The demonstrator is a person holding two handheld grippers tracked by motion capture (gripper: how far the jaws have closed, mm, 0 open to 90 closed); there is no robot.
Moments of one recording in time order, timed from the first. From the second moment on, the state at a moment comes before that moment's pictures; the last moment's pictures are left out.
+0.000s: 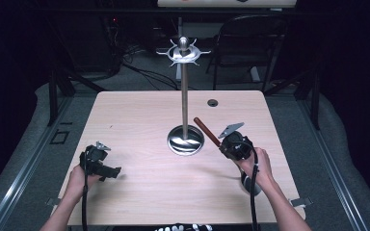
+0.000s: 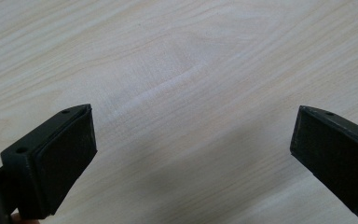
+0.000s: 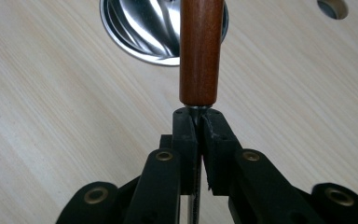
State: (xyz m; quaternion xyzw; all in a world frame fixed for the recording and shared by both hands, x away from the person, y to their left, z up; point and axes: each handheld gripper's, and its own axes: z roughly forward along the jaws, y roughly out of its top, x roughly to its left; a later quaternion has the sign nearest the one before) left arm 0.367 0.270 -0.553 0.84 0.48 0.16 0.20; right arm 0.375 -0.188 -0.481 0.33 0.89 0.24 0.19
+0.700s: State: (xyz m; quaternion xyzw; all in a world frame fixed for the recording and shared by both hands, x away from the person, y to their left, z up) left arm 0.367 0.271 -0.551 0.83 0.48 0.17 0.20; right arm 0.372 -0.192 -0.463 0.35 0.86 0.30 0.23
